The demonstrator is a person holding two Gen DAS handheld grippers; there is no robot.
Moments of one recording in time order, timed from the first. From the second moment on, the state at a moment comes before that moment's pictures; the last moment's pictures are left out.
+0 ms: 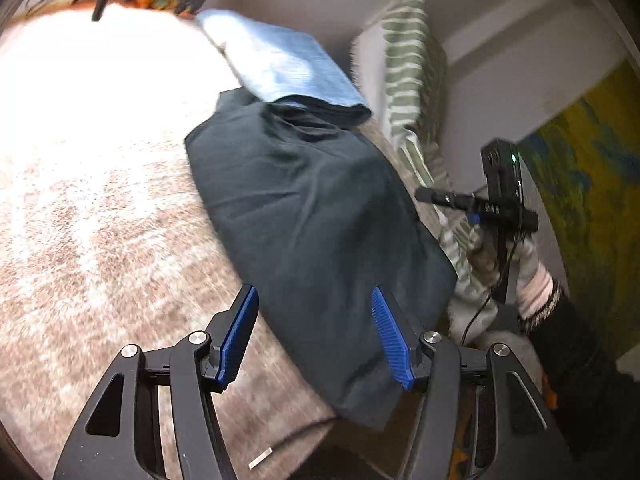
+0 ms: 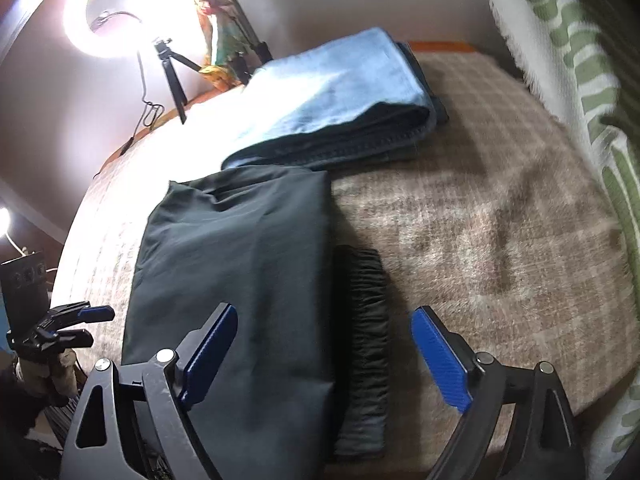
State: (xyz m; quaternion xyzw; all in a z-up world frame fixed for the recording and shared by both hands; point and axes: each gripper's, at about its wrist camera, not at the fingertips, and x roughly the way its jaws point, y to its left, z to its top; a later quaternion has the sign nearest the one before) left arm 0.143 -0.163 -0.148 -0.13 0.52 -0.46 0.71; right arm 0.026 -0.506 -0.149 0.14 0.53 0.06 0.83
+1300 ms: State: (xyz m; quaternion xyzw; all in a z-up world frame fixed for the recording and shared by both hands) left arm 0.170 -0.206 -0.169 -0.19 0.51 -0.47 0.69; right arm 0.025 -0.492 -0.152 0.15 0.49 0.11 0.85
